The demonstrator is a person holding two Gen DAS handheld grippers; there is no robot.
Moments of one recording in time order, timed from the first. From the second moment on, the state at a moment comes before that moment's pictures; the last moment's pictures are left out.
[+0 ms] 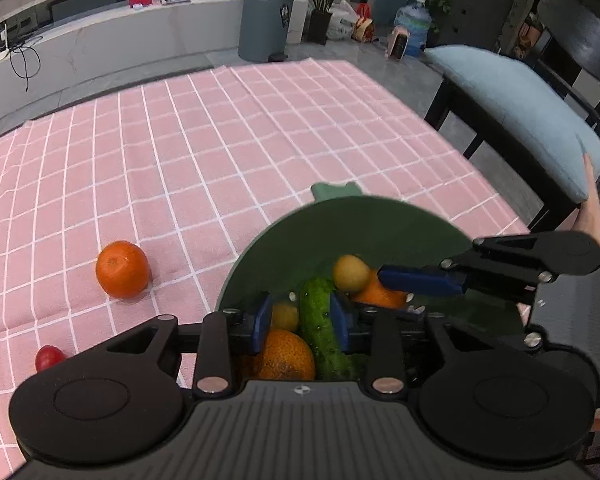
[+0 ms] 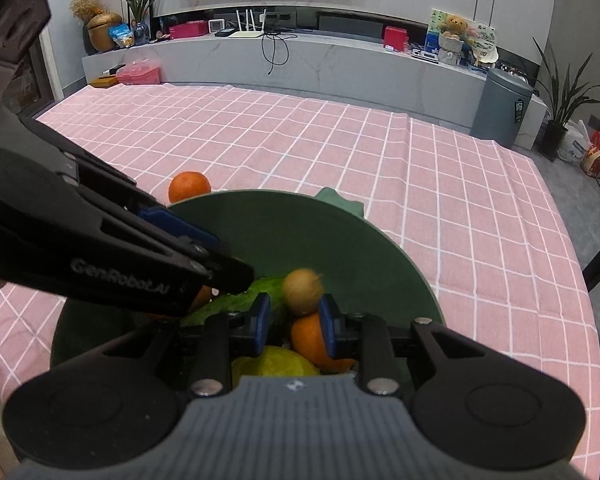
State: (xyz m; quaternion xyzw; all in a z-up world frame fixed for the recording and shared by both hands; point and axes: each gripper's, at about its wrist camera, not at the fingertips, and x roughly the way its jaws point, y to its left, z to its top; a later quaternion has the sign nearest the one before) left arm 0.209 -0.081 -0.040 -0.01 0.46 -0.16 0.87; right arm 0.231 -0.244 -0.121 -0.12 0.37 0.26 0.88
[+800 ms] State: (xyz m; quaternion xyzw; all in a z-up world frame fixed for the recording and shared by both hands) left arm 0.142 0.027 0.017 -0.03 0.35 -0.06 0.94; right arm 0.197 -0.183 -0.039 -0.14 0.29 0.29 0.90
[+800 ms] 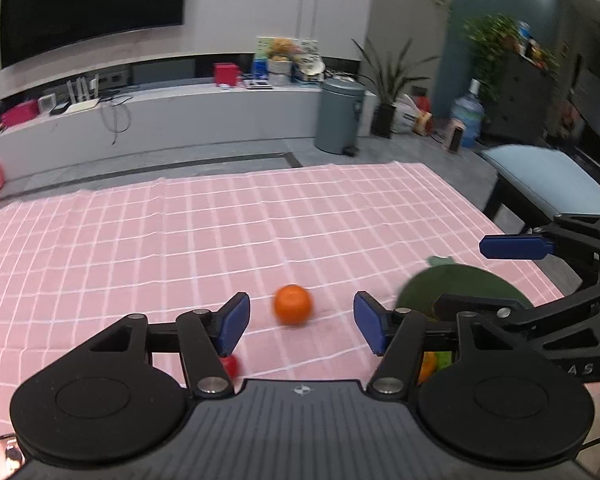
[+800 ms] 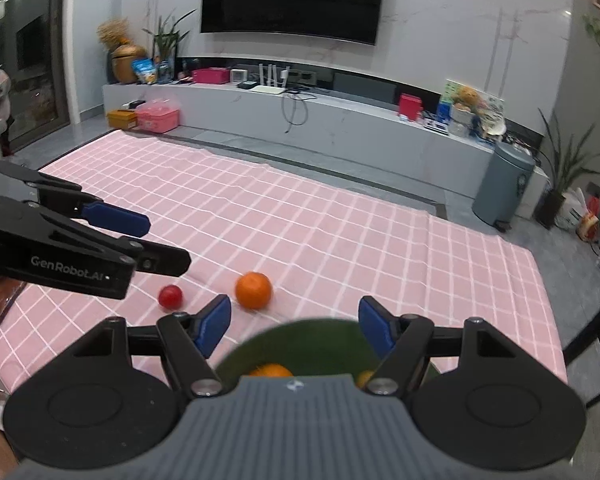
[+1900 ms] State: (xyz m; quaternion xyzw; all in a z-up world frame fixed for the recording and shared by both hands) left arm 0.164 0.096 -0.072 -0.10 0.39 -0.09 0.91; right arm 0.304 -0.061 -0.108 -0.28 0.43 0.34 0.79
